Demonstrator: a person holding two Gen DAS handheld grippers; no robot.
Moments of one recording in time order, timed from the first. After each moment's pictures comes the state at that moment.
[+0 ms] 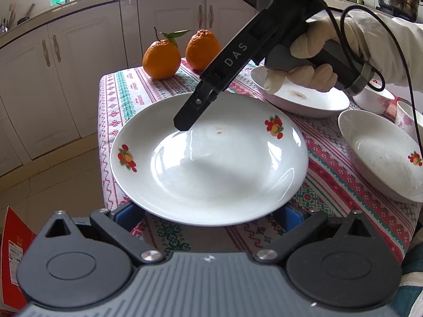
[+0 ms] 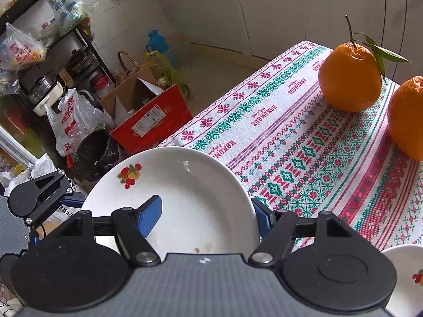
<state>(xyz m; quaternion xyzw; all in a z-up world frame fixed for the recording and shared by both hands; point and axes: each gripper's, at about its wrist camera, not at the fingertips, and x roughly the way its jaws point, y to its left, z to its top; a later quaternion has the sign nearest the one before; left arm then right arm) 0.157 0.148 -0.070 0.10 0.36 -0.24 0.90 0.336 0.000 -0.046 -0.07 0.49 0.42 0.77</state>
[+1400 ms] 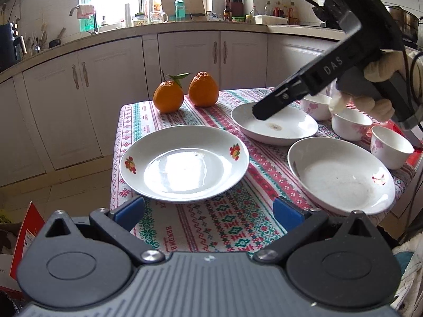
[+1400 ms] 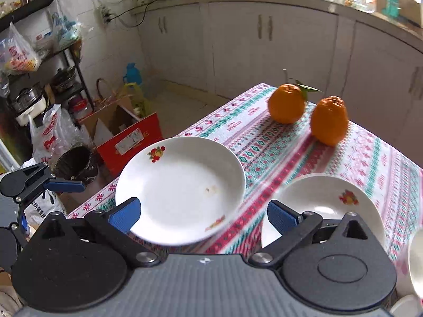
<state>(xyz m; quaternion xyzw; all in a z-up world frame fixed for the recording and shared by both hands) 0.060 0.122 -0.026 0.08 0.28 -0.18 0.94 0.183 -0.089 0.032 -0.09 0.38 0.33 0.86</state>
